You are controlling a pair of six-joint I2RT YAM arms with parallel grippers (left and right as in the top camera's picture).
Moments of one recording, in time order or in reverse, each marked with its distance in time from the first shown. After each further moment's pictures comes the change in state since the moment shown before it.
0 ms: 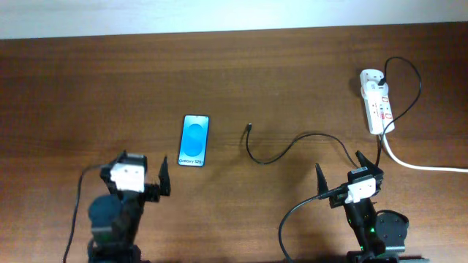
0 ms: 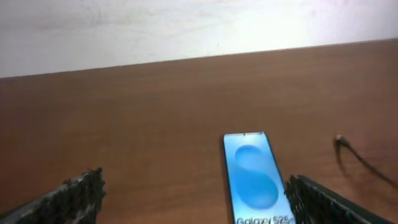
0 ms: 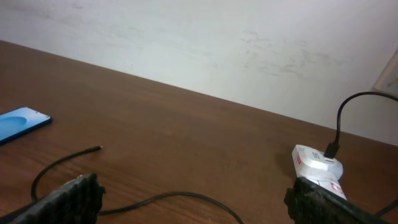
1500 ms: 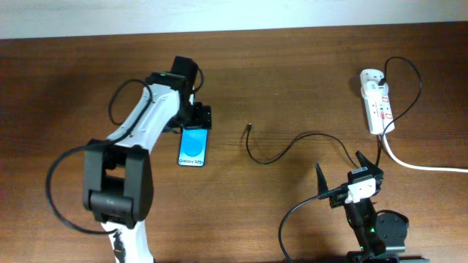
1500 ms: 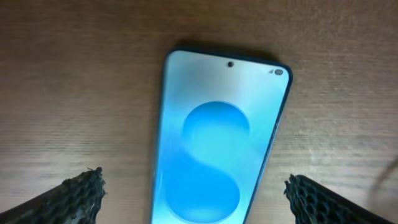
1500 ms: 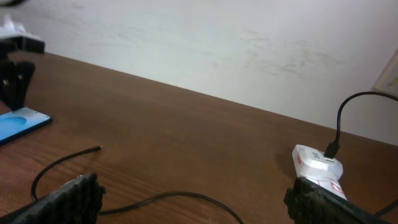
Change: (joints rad) left arm -0.281 1.582 1.332 -0.935 -0.149 -0.368; right arm 0.000 0.002 0.000 0.001 0.000 0.000
